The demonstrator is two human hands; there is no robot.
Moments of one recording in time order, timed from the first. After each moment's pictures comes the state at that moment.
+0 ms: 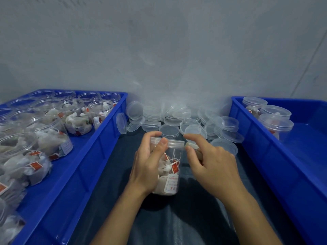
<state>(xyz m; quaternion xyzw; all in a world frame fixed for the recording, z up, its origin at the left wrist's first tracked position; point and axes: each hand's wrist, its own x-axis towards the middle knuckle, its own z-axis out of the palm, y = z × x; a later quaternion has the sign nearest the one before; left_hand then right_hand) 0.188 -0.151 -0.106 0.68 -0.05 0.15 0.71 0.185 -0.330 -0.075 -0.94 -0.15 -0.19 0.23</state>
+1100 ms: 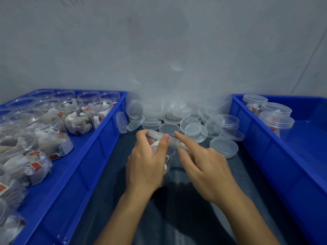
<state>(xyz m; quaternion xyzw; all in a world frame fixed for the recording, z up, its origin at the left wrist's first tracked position) 0.181 -0.155 -0.102 0.85 0.06 0.26 0.46 0.174 -0.320 -0.074 -0.92 -0.19 -0.14 0.30</state>
